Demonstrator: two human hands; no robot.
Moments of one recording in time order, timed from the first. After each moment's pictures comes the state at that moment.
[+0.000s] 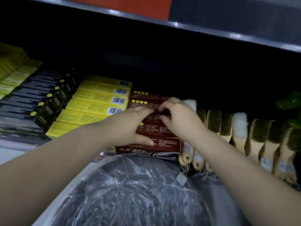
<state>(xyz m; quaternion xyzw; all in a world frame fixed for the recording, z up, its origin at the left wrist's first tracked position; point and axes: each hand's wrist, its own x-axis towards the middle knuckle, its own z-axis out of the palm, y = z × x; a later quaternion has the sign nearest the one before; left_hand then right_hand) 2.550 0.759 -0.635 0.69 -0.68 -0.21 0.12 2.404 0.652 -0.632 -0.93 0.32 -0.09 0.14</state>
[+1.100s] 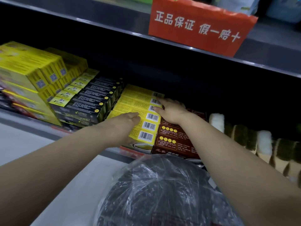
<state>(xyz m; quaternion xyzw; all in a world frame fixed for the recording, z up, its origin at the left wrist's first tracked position) 2.621 0.838 -0.627 0.76 -0.62 -0.18 -0.04 2.524 0.648 -0.650 -0.92 0.35 0.10 0.12</state>
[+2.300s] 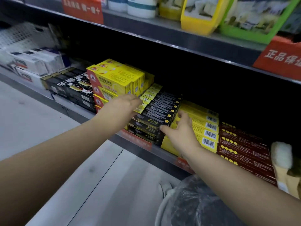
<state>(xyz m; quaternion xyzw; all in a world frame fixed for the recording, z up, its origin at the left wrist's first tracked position) 2.748 0.960 -0.605 0.80 -0.57 0.14 0.12 2.593 0.832 -0.622 -0.80 0.35 -0.17 0.45</state>
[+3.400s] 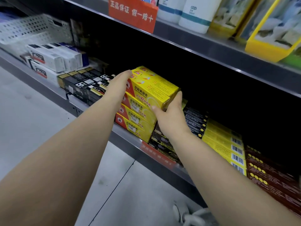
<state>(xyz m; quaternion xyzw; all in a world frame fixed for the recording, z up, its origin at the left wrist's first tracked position) 2.868 0.970 -0.604 0.67 -0.08 -0.20 0.71 2.716 0.893 -0.585 -0.83 0.30 -0.19 0.44</state>
